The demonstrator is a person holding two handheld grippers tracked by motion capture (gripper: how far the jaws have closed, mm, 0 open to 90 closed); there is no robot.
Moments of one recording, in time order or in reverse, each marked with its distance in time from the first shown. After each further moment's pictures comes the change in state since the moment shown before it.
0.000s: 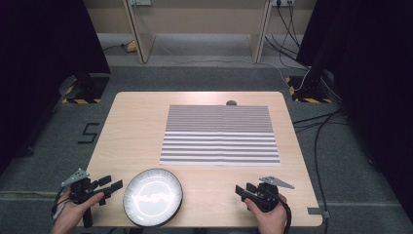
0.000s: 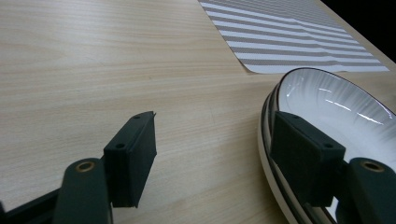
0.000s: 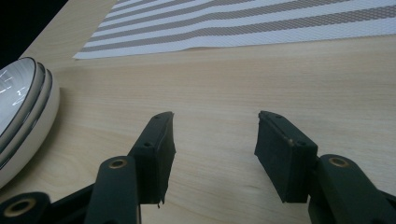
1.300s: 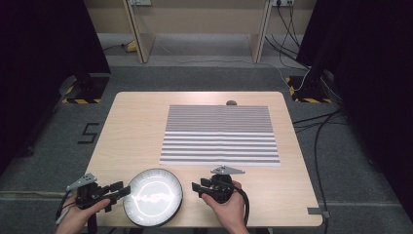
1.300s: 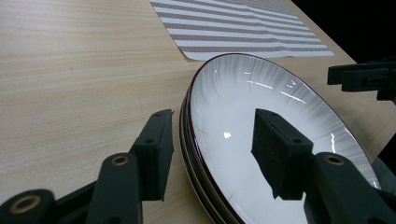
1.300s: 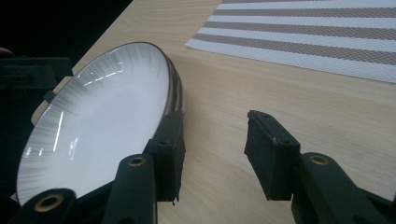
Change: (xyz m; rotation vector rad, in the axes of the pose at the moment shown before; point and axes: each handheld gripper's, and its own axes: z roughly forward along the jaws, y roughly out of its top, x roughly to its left) left arm -0.036 0.001 -0.004 0.050 -0.110 0.013; right arm 0.106 0.023 0.063 0.105 0.220 -0.153
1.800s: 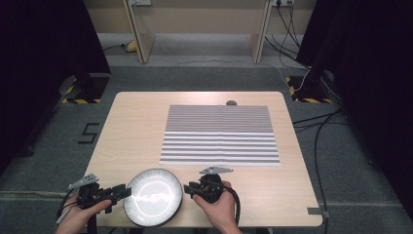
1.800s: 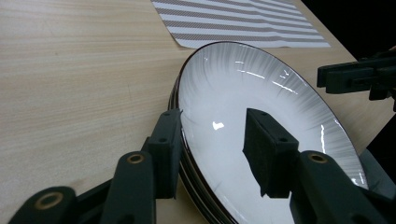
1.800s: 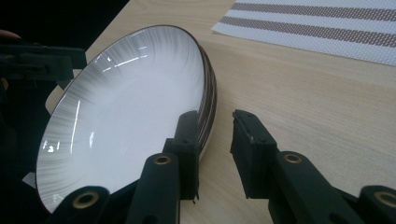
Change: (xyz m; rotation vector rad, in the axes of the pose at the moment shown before) left arm -0.004 0.002 0.000 0.057 -0.005 -0.026; right arm 0.019 0.004 0.017 0.071 0.036 -0.017
